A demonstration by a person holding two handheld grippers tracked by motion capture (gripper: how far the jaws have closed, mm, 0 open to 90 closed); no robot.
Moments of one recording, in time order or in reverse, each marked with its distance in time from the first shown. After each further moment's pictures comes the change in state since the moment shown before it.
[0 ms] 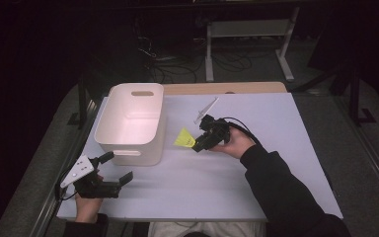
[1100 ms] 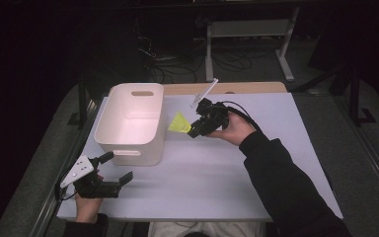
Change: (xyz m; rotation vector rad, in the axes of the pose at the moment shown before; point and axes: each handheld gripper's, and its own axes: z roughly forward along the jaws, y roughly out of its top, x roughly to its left) left arm 0.000 0.000 0.000 0.000 -0.001 -0.001; right arm 0.008 0.039 -0.041 -0.053 -0.043 -0.063
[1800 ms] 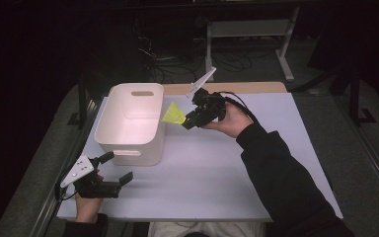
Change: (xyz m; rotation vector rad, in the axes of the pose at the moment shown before) left arm 0.000 0.000 0.000 0.000 -0.002 -0.002; right arm 0.003 0.027 -0.017 -0.046 -0.002 -0.032
